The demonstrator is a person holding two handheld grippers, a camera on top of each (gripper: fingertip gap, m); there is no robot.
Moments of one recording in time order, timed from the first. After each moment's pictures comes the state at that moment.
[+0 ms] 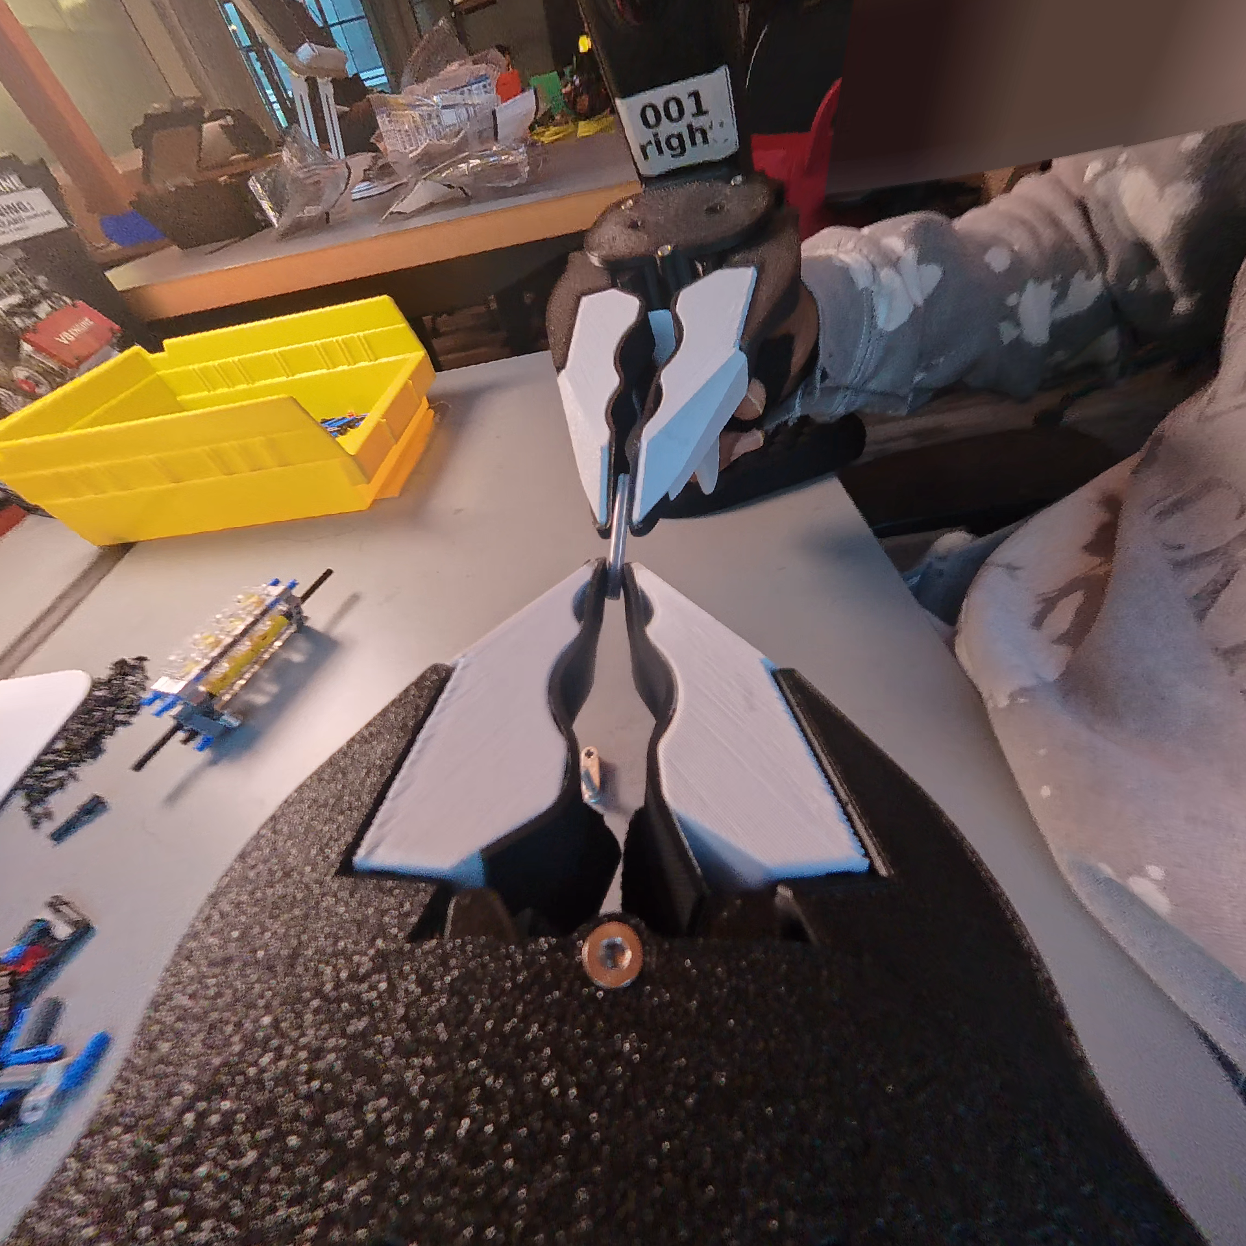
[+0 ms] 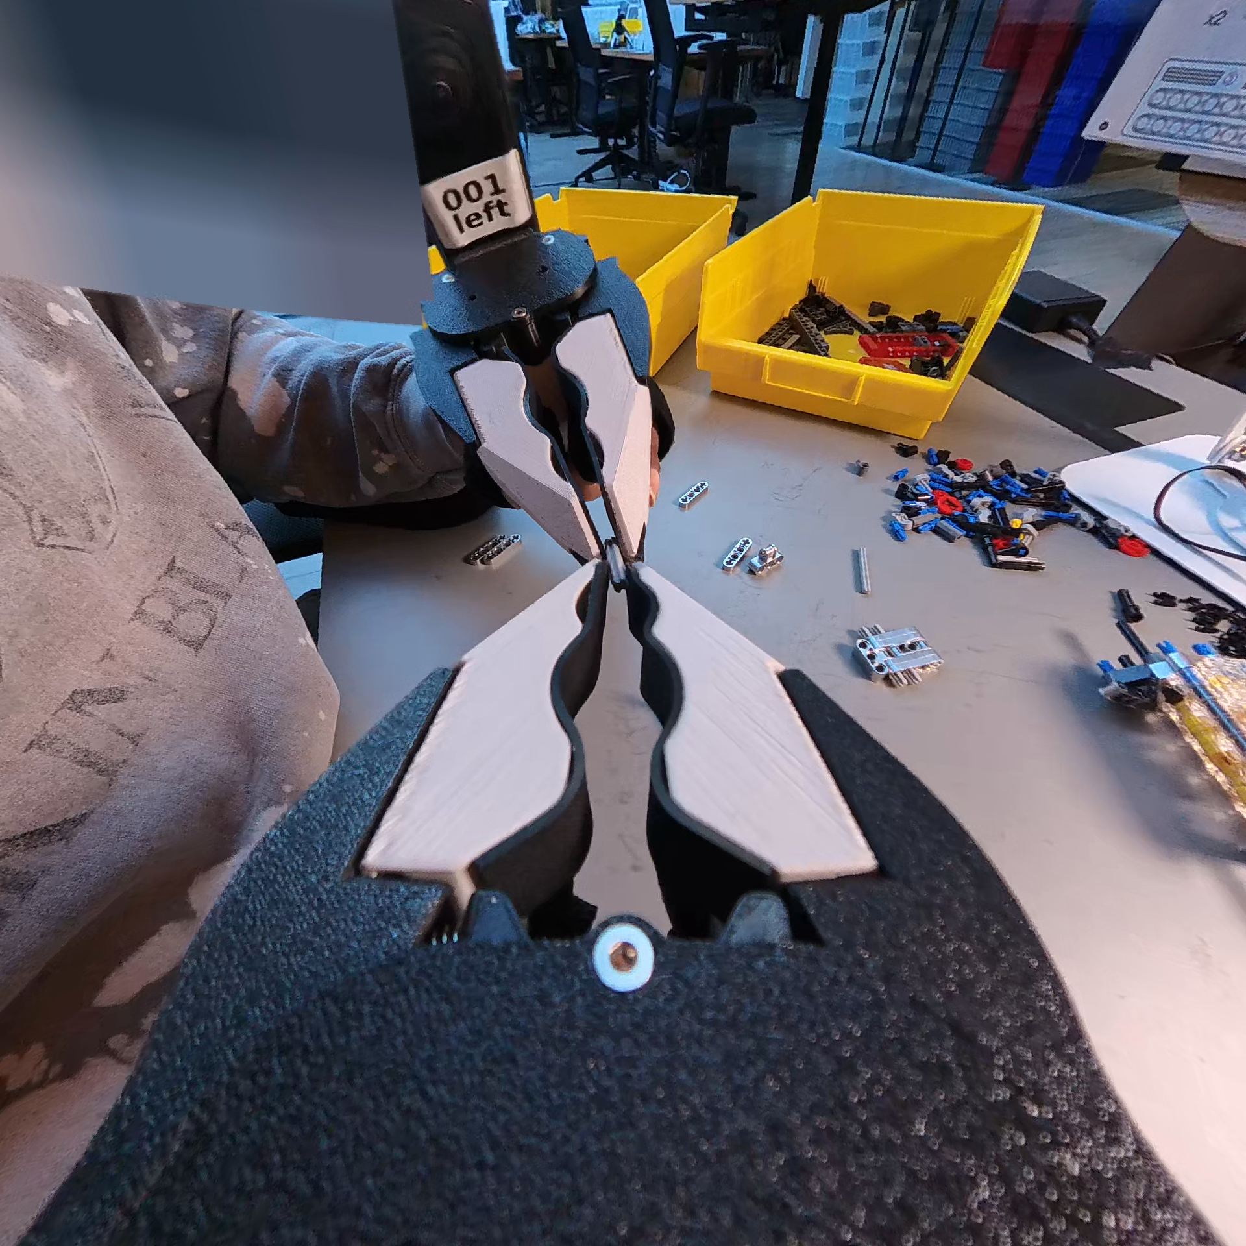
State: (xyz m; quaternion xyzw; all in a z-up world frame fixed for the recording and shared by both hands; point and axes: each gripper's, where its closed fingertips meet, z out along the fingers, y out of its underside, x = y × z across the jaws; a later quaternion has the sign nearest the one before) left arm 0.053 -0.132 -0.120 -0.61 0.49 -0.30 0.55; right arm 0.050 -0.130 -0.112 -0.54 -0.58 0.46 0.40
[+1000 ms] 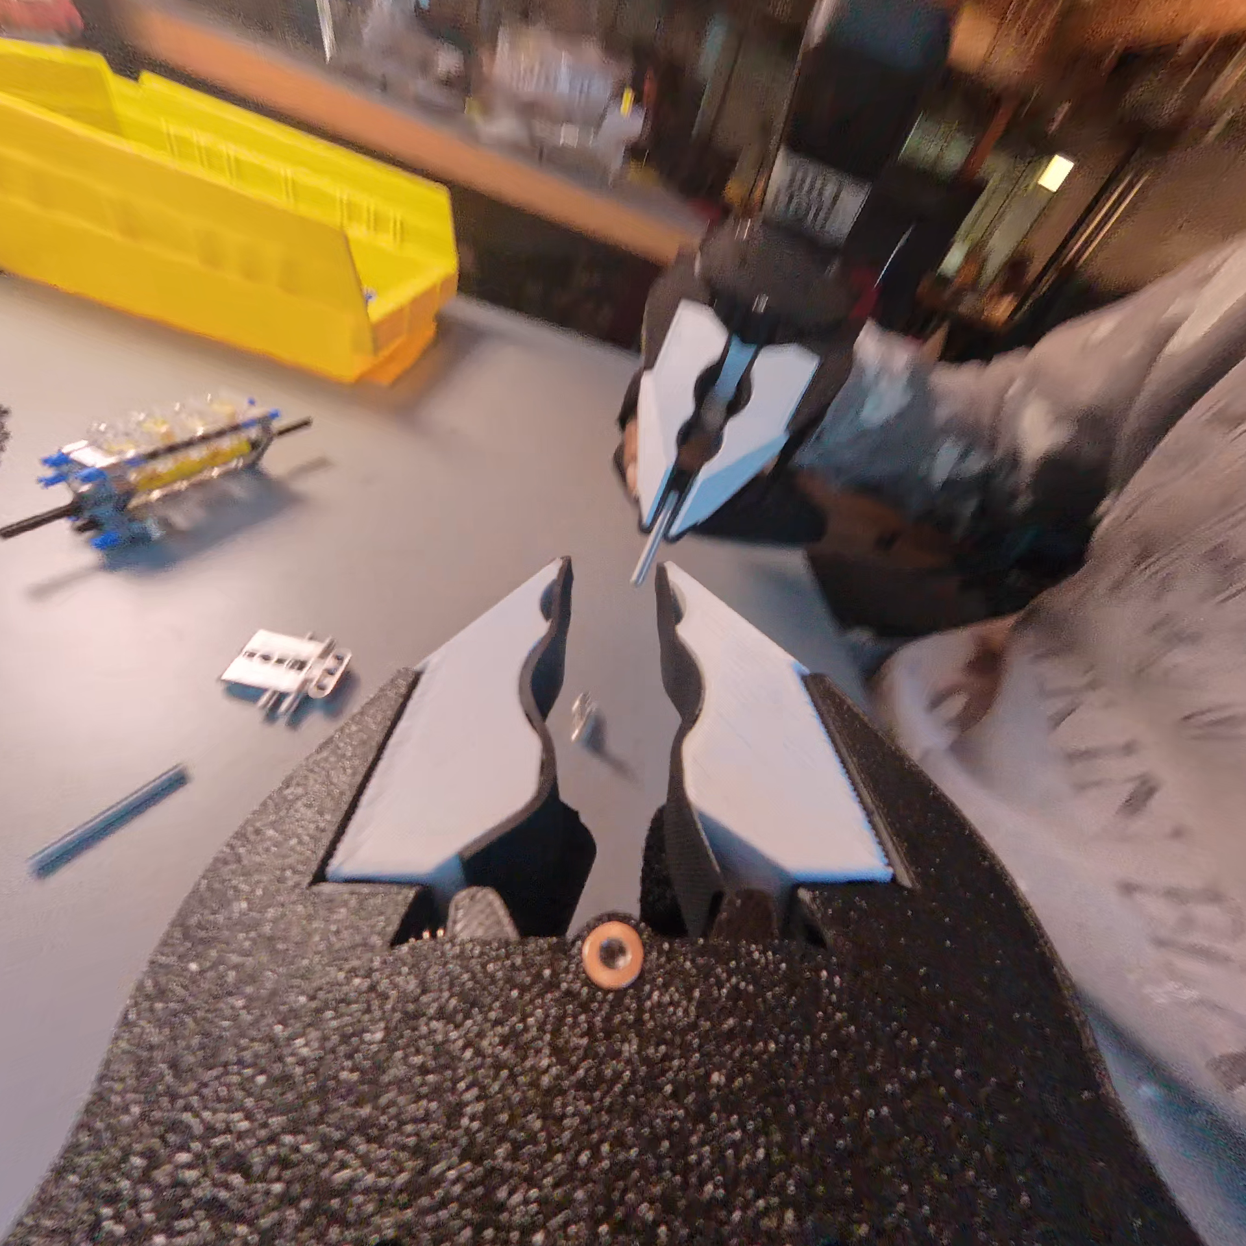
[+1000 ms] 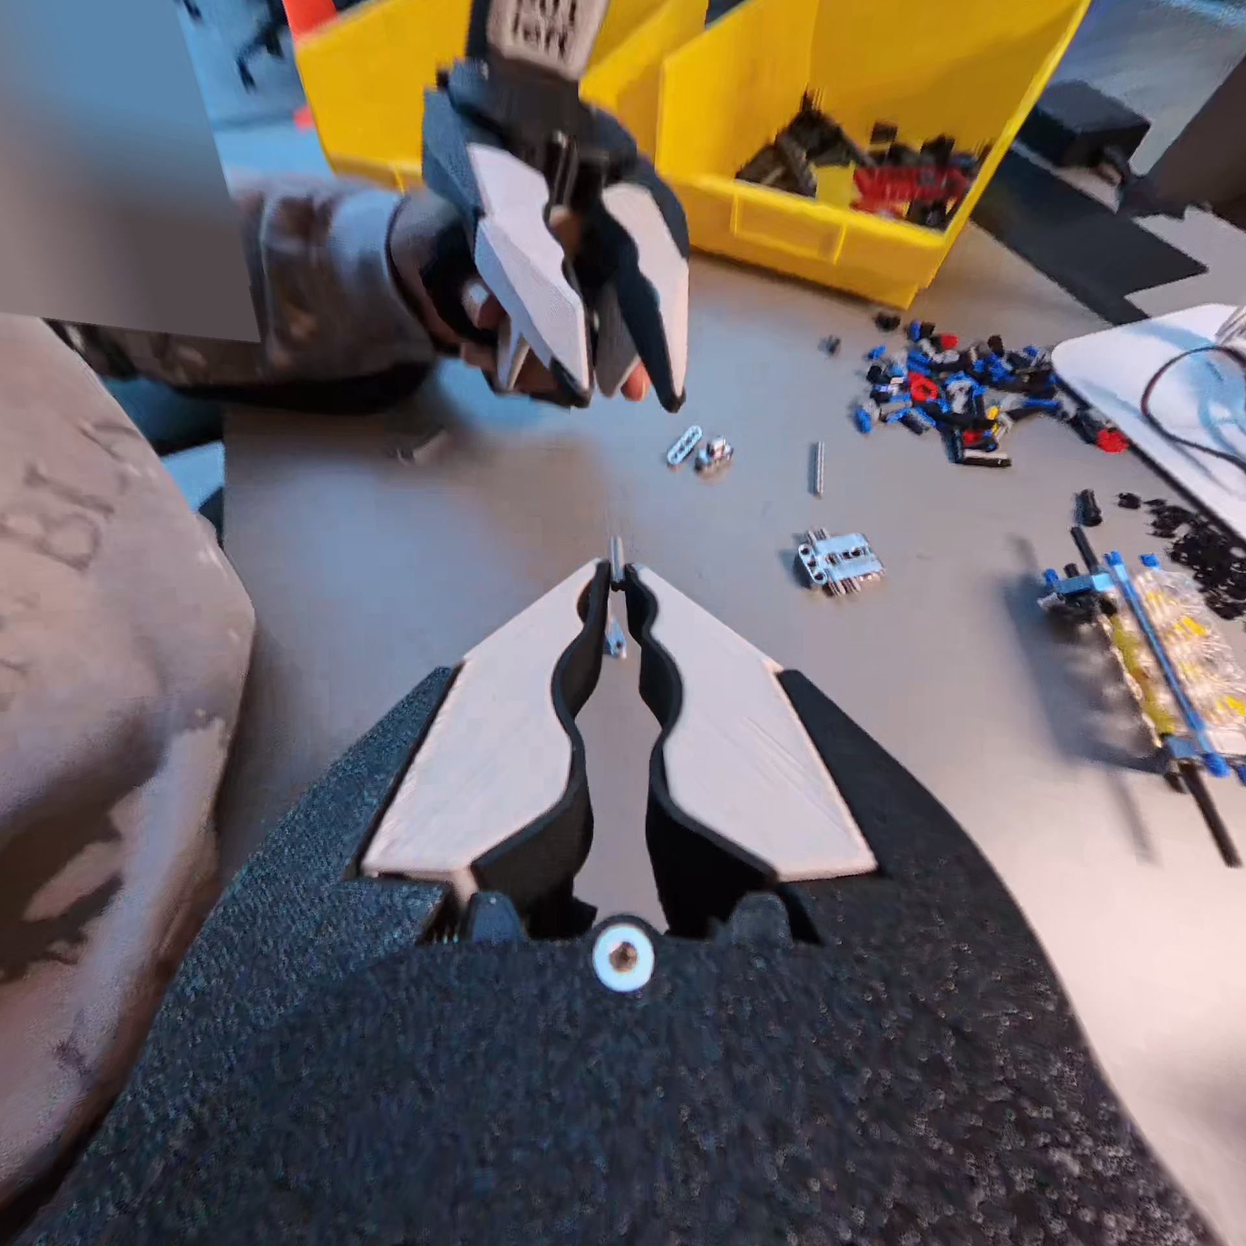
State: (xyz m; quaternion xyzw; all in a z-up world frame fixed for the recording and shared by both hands) left arm 0.015 -0.098 -0.126 -0.68 0.33 -0.47 0.47; right arm 0.054 -0.097 -0.141 -0.59 -0.63 0.38 0.34
